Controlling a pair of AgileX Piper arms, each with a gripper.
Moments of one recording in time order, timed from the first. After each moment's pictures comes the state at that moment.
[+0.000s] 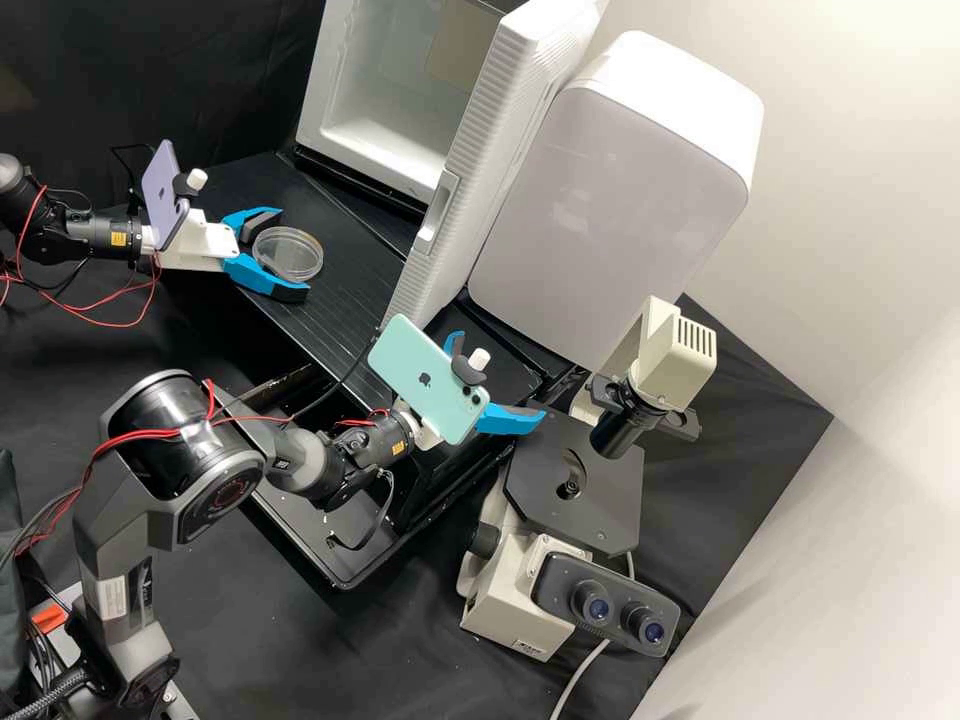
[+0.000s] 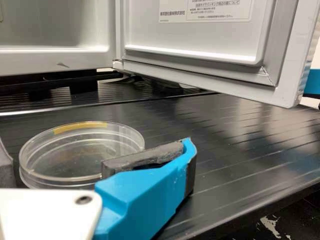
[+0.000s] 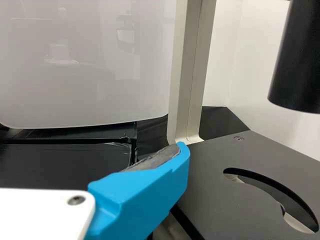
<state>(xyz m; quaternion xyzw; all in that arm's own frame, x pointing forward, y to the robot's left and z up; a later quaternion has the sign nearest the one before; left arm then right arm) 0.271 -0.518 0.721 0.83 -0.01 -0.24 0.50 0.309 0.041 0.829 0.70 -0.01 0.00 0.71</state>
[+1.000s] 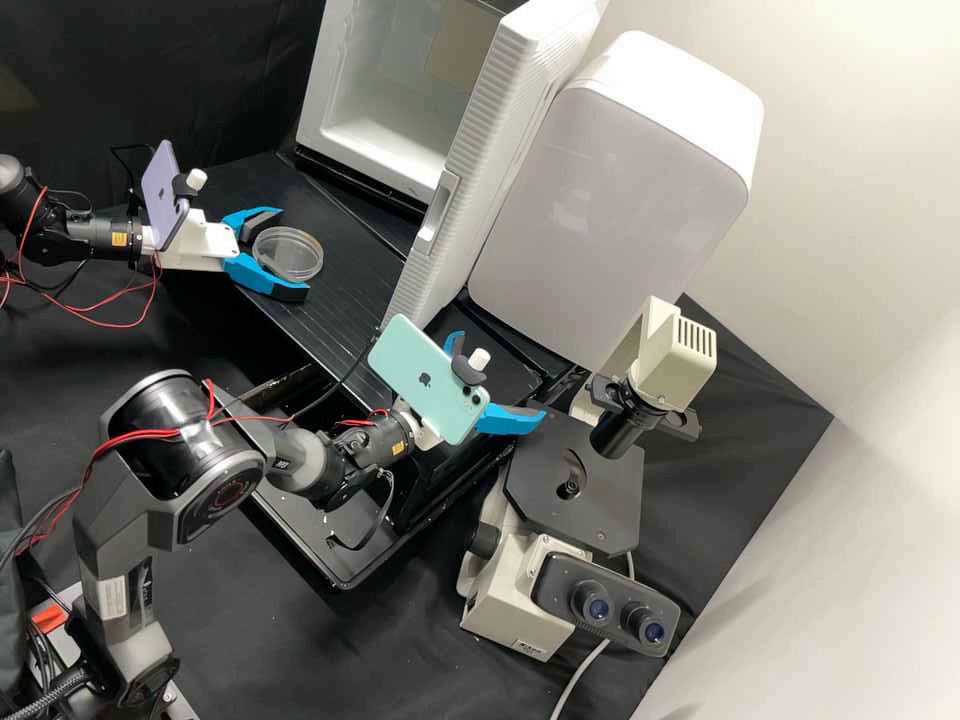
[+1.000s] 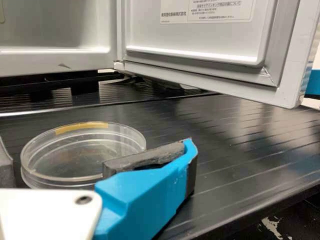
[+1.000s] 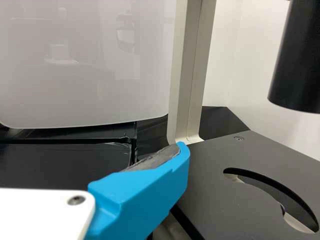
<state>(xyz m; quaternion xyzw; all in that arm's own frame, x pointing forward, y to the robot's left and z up) 0.272 -0.516 0.721 0.84 -0.01 -0.23 0.50 0.309 0.041 0.829 0.70 -0.01 0.00 0.71</state>
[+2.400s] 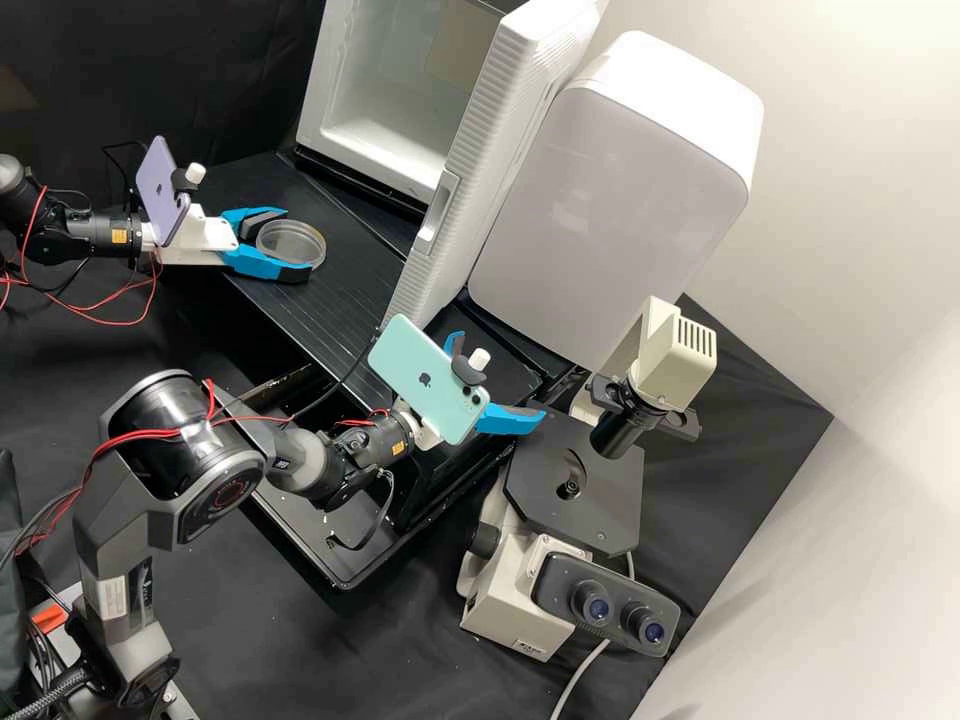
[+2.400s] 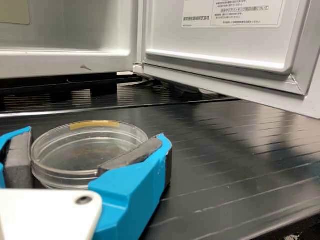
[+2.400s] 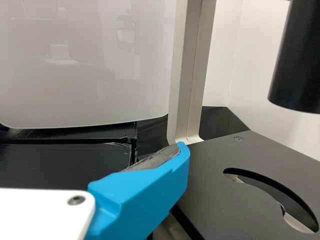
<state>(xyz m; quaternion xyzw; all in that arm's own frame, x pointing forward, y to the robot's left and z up) 0.271 -0.514 0.723 0.83 -0.01 -0.22 0.51 0.309 0.041 0.829 0.70 -0.01 0.00 0.71</state>
